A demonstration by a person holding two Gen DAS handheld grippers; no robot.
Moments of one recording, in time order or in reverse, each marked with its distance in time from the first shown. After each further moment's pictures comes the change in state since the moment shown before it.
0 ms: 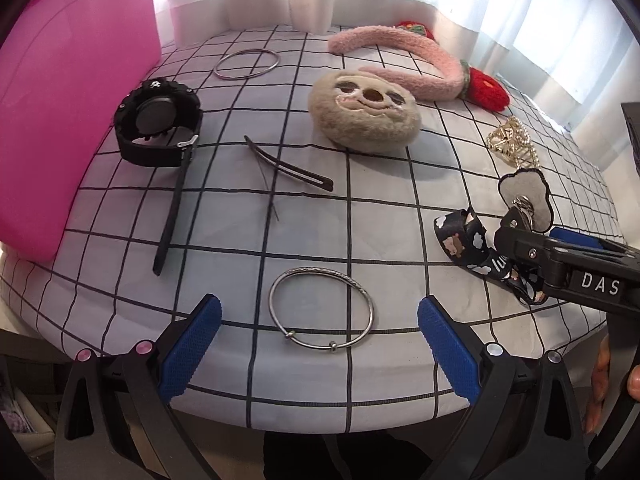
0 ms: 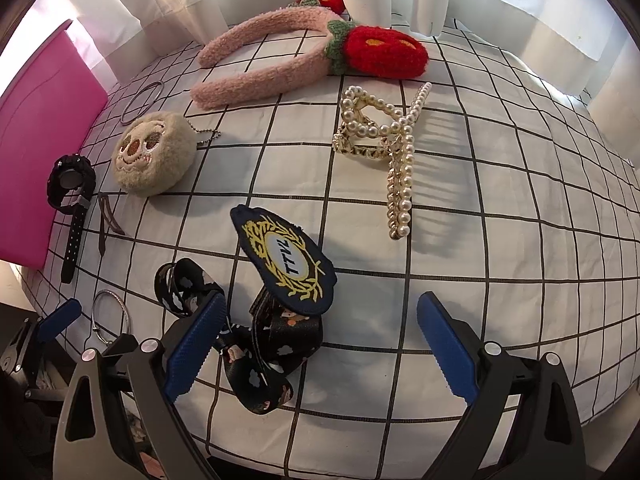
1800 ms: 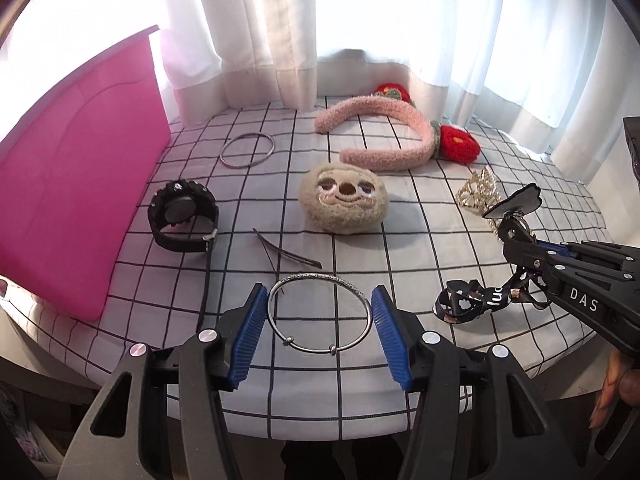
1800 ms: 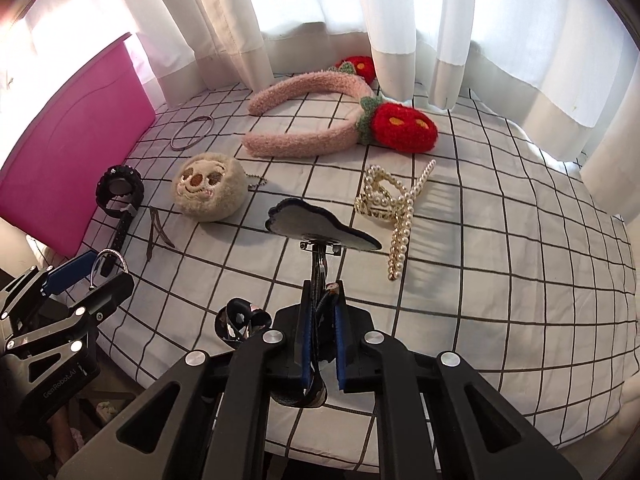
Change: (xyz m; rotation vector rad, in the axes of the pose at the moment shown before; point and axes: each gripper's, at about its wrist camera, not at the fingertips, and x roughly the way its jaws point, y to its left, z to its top) left arm -0.061 -0.010 0.022 0.067 -0.198 0.034; right arm -0.059 0.017 0.000 -0.121 -0.169 0.045
